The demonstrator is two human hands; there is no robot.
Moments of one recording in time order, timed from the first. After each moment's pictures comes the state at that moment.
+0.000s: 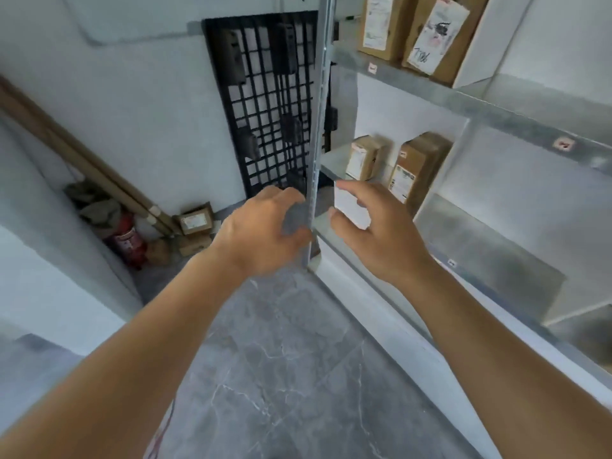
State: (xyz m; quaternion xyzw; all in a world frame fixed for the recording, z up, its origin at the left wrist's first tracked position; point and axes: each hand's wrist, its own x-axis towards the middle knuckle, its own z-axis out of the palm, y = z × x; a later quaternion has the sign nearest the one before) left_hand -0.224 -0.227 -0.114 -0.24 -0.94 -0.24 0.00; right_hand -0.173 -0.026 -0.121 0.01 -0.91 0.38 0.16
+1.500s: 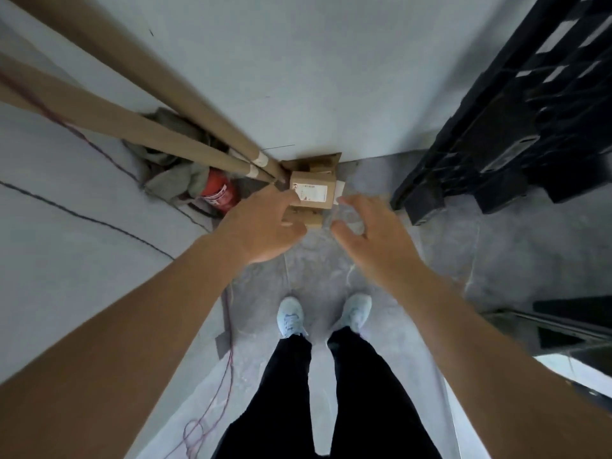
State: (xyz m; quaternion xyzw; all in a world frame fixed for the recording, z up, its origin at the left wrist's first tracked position) left_hand -1.025 -0.609 -0.422 0.05 -0.93 -0.24 -0.27; right_hand -1.049 -0.403 -0.431 0.09 -0.91 0.32 -0.25
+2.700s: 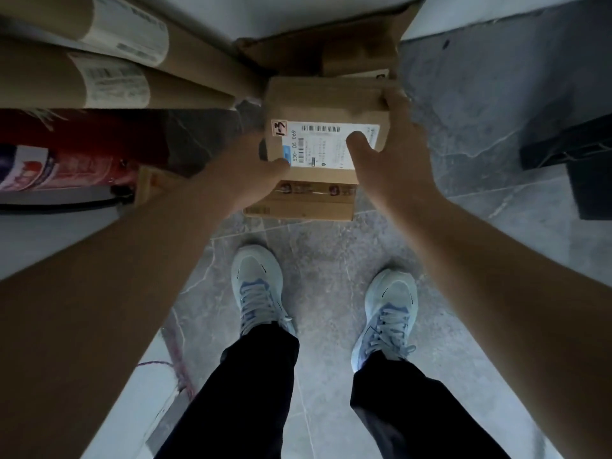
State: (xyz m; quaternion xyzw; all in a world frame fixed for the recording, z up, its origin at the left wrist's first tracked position) left_hand -1.228 -0.668 -1.019 0.30 -0.79 -0.38 -0.37; right_hand -1.270 -0.474 -1.043 -0.11 -0.88 0.37 -0.27
